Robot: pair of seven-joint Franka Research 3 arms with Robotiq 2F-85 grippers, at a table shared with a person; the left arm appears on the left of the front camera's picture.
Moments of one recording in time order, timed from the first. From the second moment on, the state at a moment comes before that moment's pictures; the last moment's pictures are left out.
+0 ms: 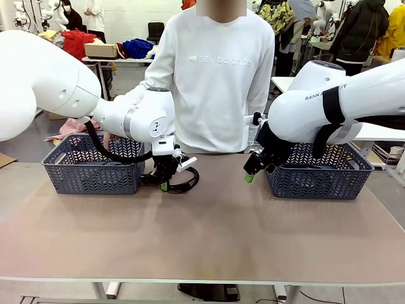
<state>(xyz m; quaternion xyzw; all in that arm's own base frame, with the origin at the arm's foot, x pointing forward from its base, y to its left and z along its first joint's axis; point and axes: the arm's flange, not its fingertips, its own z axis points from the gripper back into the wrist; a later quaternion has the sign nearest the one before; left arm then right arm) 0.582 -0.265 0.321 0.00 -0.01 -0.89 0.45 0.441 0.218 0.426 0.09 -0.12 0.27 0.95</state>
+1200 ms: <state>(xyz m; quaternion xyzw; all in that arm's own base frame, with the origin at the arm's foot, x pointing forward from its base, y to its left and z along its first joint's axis) 0.558 -0.276 0.489 0.07 -0.06 -0.87 0.48 0.441 0.218 0.426 0.09 -0.12 0.27 0.95</state>
